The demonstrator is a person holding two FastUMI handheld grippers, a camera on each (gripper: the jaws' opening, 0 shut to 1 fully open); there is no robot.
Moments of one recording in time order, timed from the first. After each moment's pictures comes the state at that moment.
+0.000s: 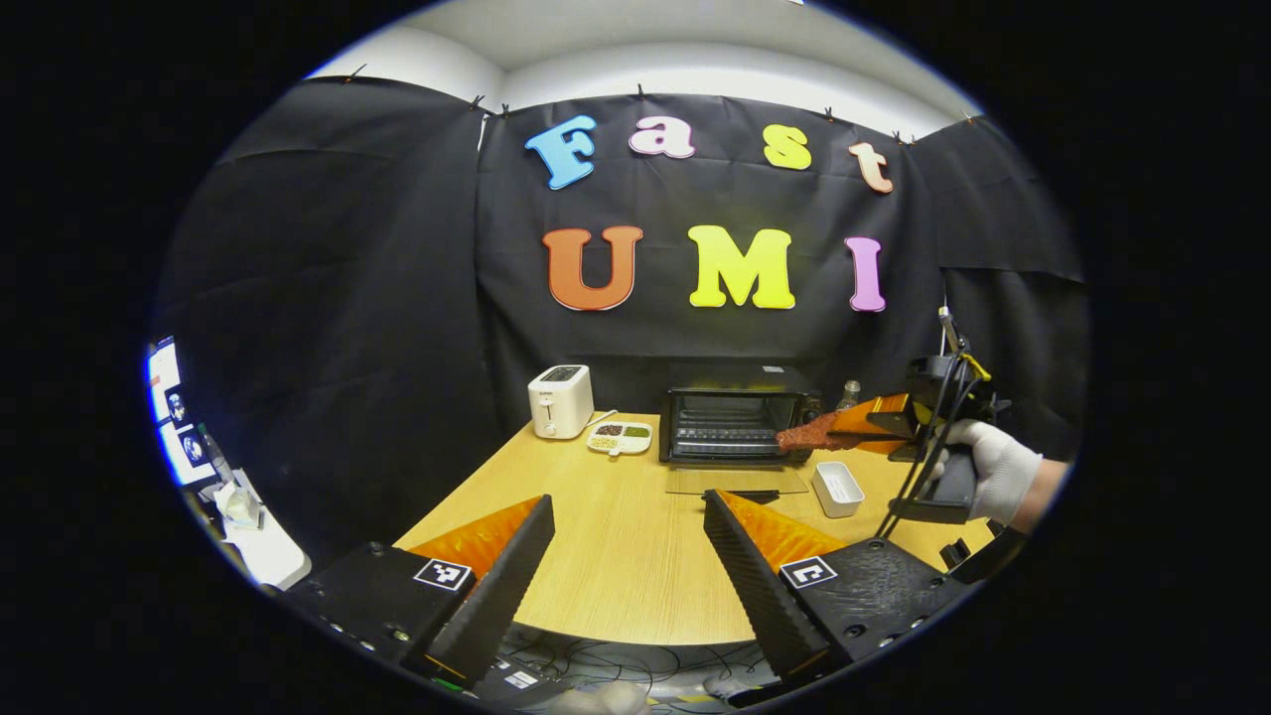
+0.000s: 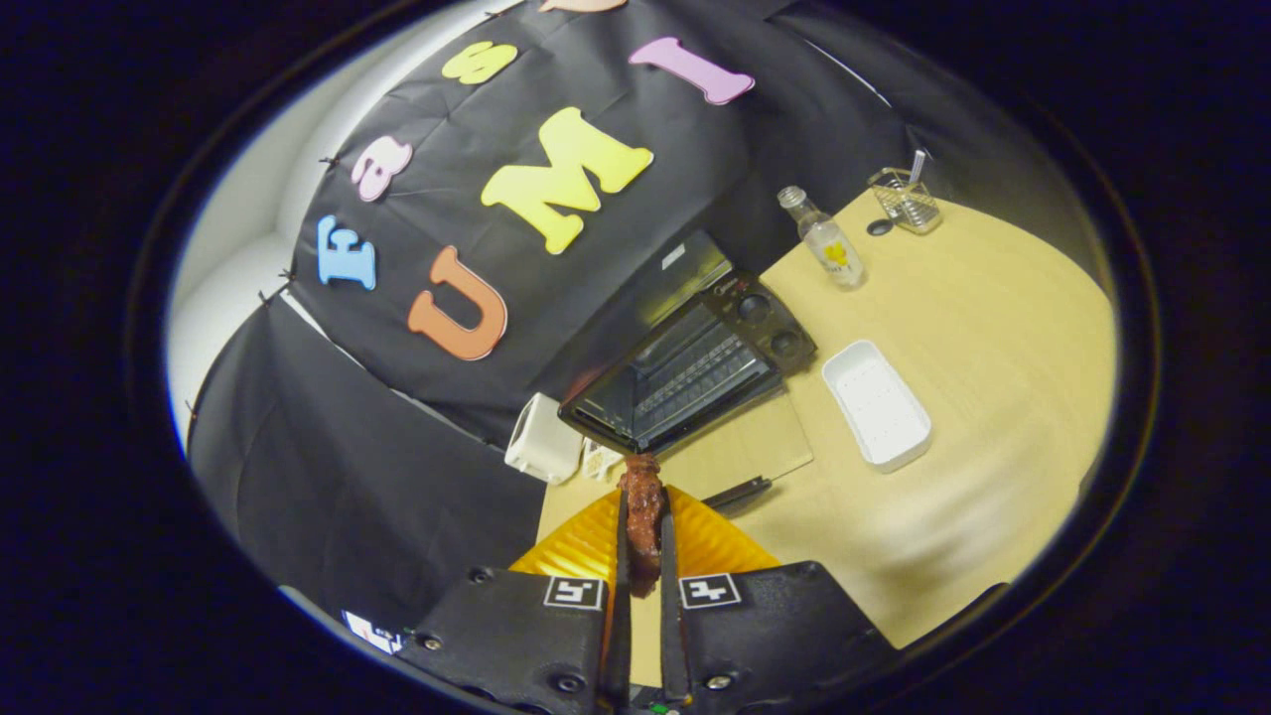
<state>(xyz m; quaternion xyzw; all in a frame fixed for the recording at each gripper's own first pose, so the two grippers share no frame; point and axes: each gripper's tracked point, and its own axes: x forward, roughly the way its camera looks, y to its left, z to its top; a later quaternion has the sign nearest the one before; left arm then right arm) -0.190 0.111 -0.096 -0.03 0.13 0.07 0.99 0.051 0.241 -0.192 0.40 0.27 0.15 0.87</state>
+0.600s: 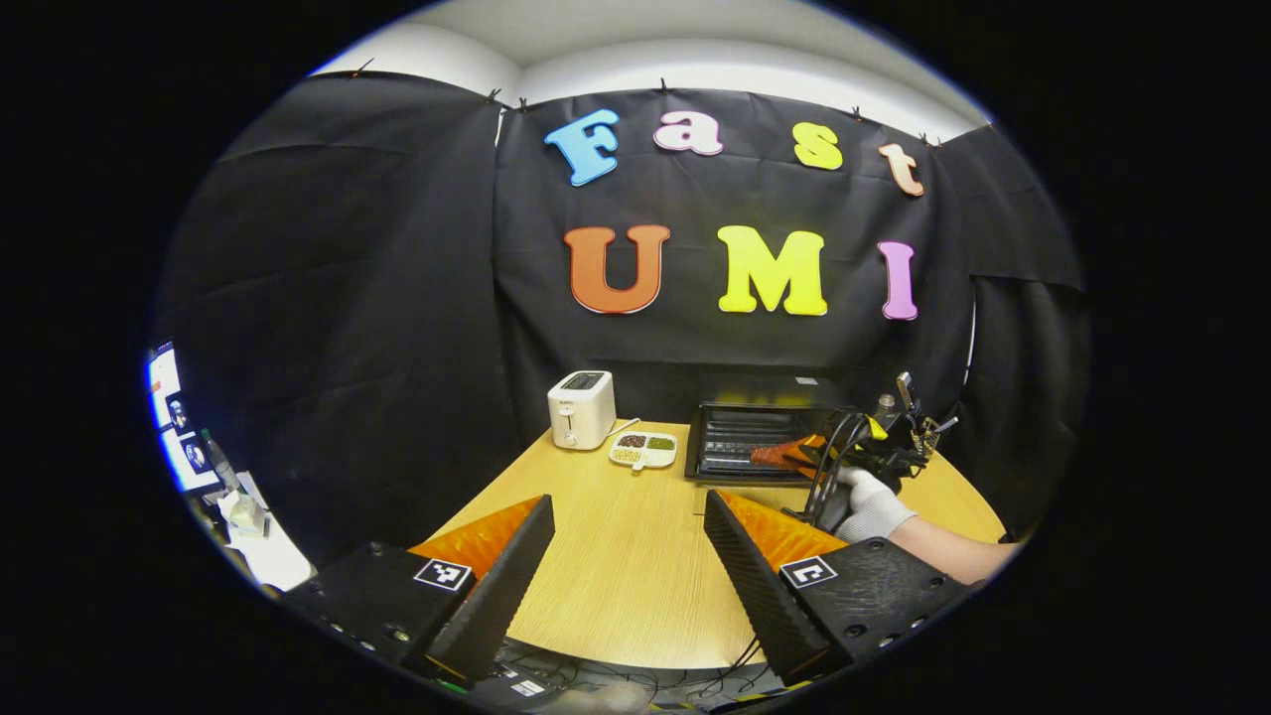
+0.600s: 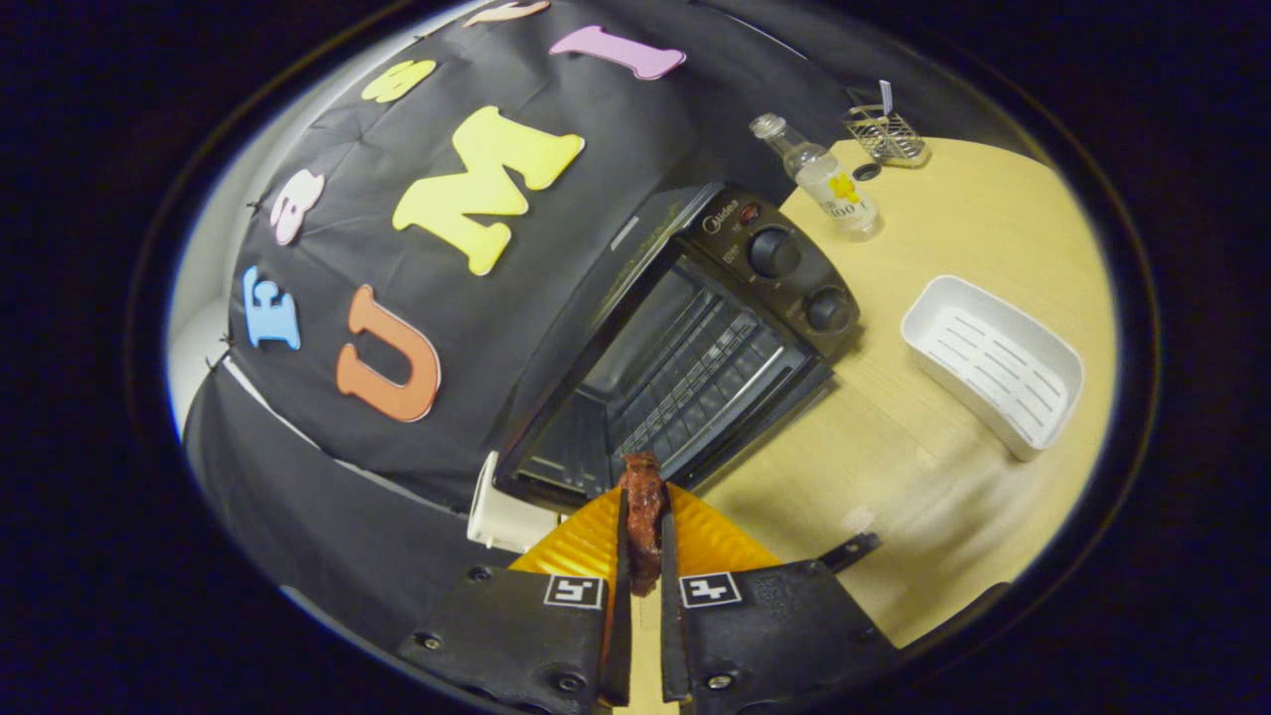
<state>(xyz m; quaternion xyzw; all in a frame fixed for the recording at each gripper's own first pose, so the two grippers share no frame) -0.137 0.146 -0.087 -0.04 0.14 0.10 0.98 0.217 0.307 -0.259 0.47 0.24 0.06 0.85</state>
